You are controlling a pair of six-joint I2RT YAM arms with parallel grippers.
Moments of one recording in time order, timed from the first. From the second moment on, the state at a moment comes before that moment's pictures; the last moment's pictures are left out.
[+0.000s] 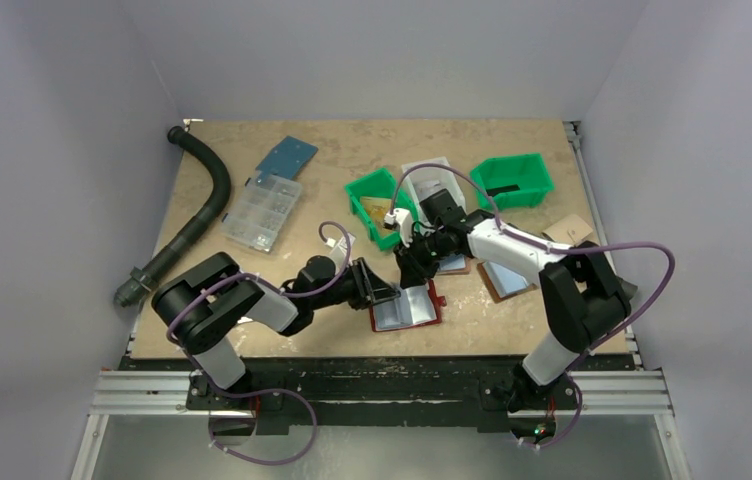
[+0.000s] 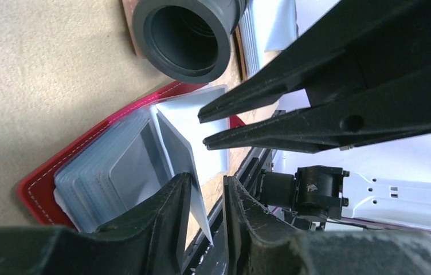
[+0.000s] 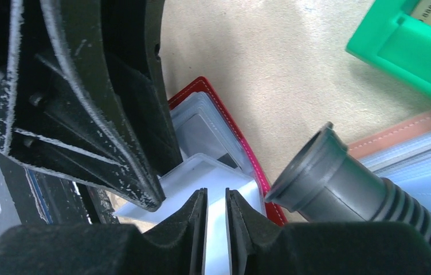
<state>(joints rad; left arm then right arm) -0.77 1.67 0.38 0.96 0.32 -1.18 0.57 1.64 1.03 -0.51 -0.60 -0.30</state>
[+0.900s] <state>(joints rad) -0.81 1.75 0.35 1.16 0.36 -1.22 0.48 1.67 1.03 -0.51 -0.76 -0.25</state>
